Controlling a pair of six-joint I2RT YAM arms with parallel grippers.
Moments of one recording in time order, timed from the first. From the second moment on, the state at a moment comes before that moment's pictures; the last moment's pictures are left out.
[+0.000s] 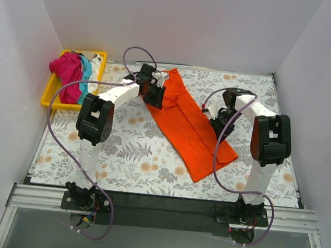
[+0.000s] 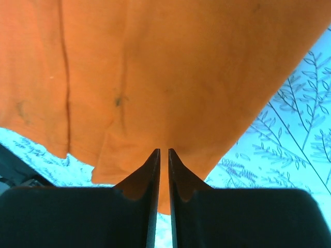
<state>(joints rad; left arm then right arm) -0.38 2.18 1.76 -0.56 0.33 -0.03 0.21 1.96 1.44 -1.11 -0.35 -0.72</state>
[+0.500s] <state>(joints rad) -0.34 2.47 2.10 -0.61 0.38 -0.04 0.32 1.95 1.25 -1.06 -0.47 -0.63</state>
